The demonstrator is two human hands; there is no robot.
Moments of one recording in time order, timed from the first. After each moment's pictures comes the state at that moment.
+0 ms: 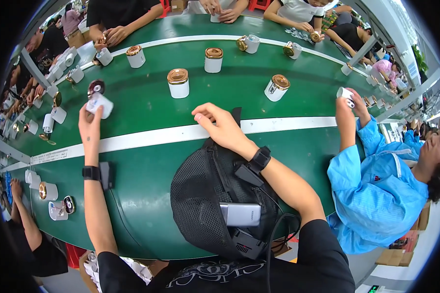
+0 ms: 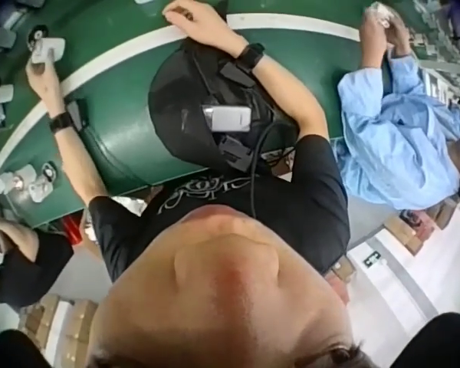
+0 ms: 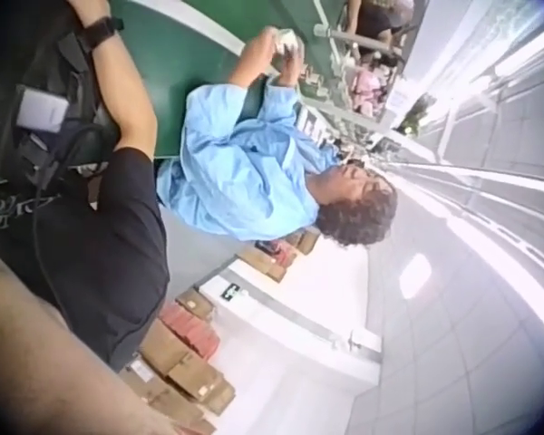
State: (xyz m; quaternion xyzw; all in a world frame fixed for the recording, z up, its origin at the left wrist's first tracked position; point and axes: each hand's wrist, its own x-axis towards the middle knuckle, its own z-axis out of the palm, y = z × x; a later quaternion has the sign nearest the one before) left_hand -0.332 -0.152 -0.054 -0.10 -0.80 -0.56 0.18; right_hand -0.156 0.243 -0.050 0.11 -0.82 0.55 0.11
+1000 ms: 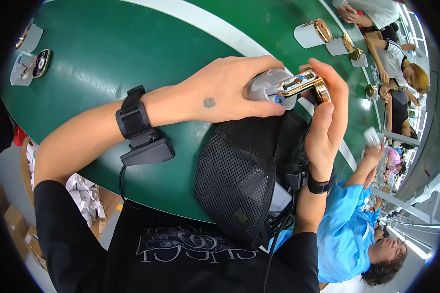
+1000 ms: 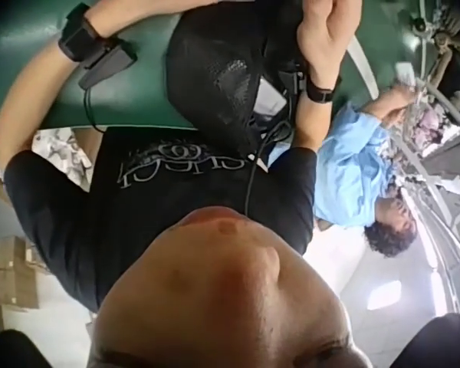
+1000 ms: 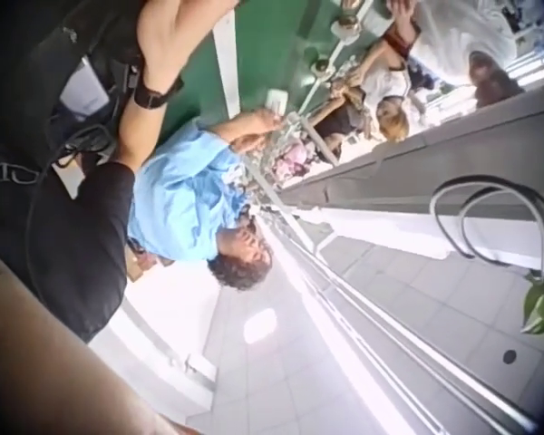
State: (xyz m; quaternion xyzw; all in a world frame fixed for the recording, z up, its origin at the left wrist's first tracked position) left_hand -0.150 -0.018 -0.027 -0.29 -0.73 -0.60 -0.12; right_hand -0.117 0.194 0.028 0.22 -0.85 0.47 0.05
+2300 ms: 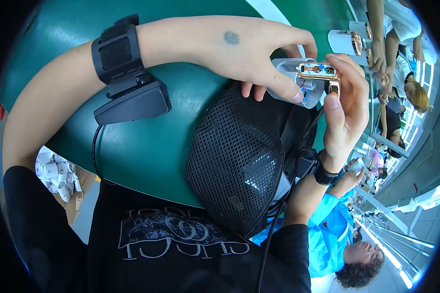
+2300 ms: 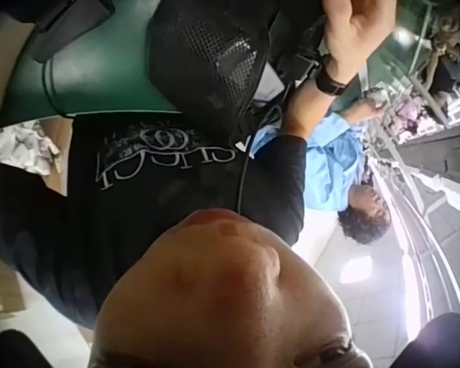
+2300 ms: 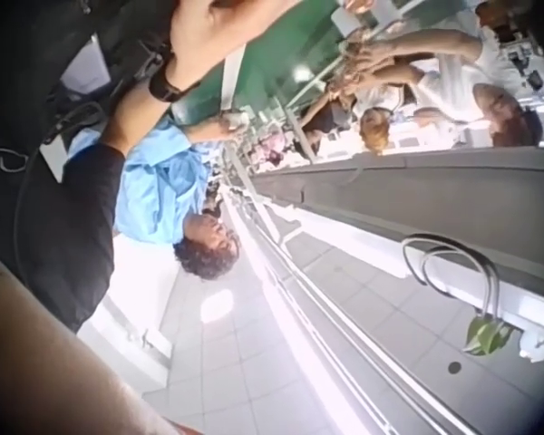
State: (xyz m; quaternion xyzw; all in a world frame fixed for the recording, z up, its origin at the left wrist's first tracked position) left_hand -0.155 -0.024 -0.031 -0.31 -0.65 -0.66 -0.22; right_hand -0.130 0.219 0.021 0.30 -0.83 0.48 0.02
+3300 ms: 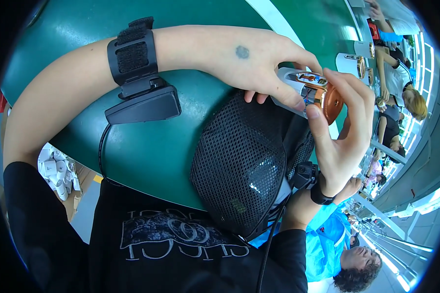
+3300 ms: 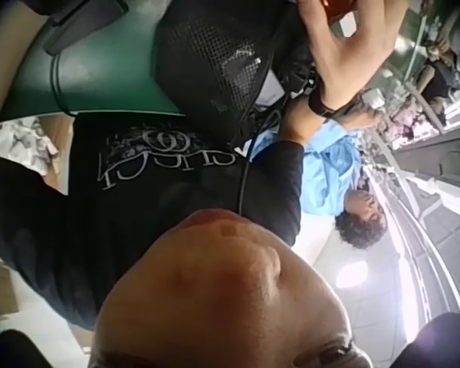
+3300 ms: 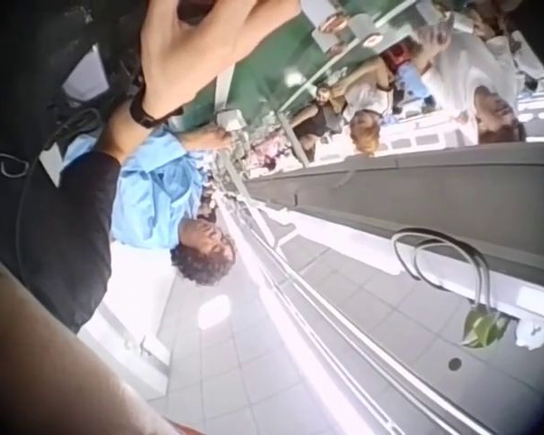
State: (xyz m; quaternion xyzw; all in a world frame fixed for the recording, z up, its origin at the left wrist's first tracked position) left_hand -0.158 -0.027 -0.031 -0.34 -0.66 -0.61 -0.26; right_hand -0.107 0.191 0.049 0.30 -0.93 0.20 0.09
